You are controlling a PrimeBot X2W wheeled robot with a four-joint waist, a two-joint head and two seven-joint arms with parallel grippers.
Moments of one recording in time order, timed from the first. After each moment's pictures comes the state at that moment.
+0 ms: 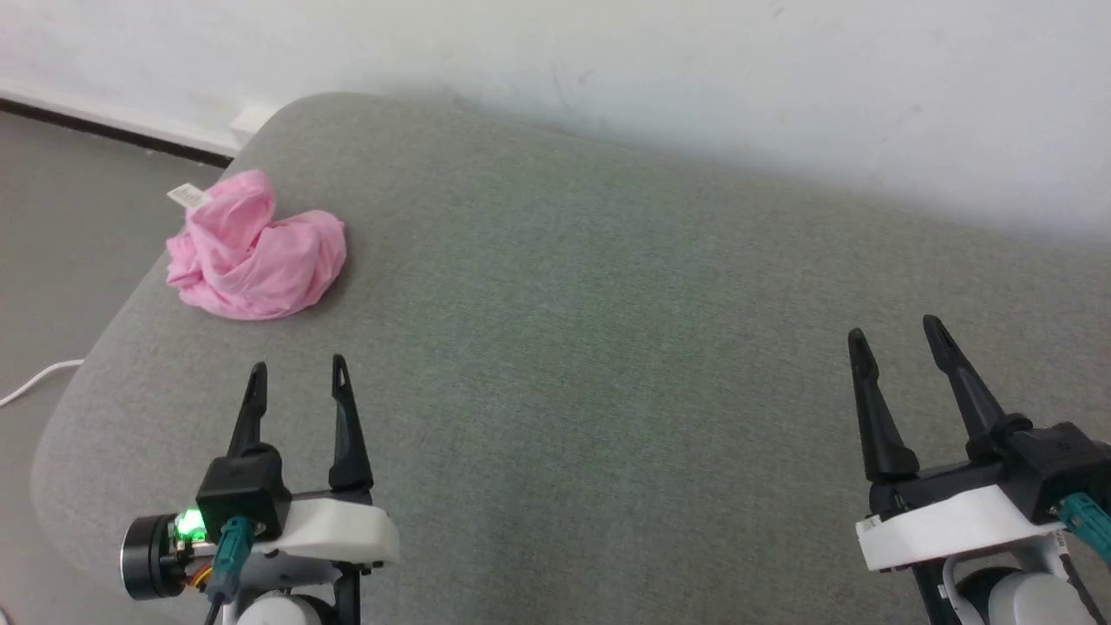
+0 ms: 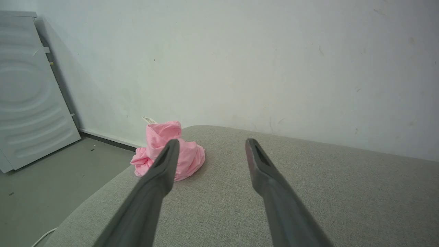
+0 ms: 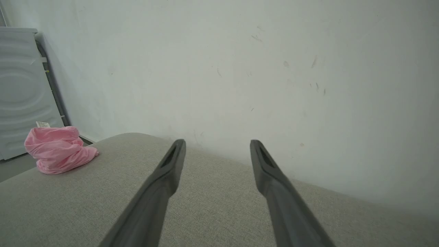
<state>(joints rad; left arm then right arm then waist) -0.01 0.06 -0.05 -0.06 -0.02 0.18 -0.14 0.01 -0.05 0.01 -0.12 0.08 0.13 -0.14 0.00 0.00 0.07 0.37</state>
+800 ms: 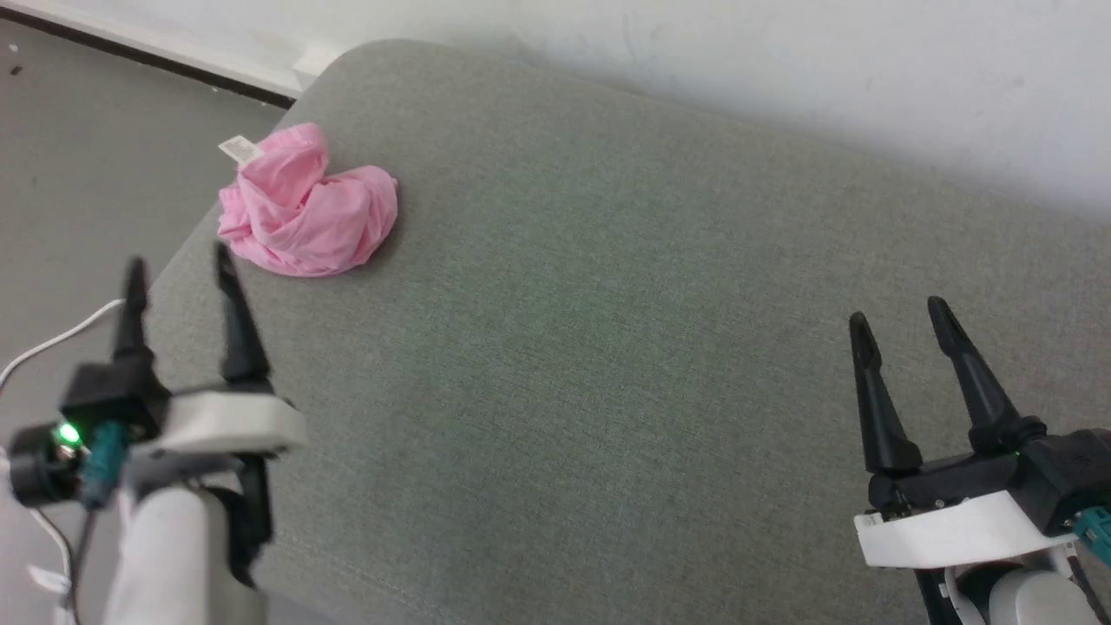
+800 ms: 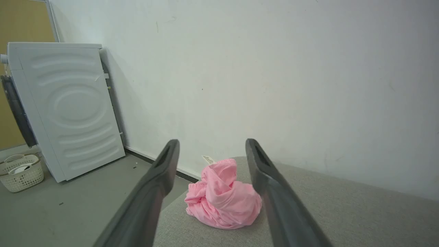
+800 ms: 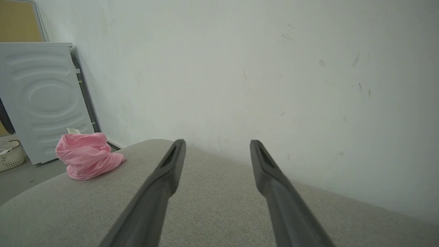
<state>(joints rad) -0.20 0.10 0.08 0.02 -0.08 0.15 -0.19 0.01 -0.05 0.03 -0.16 0.09 0.13 -0.19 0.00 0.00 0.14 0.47</state>
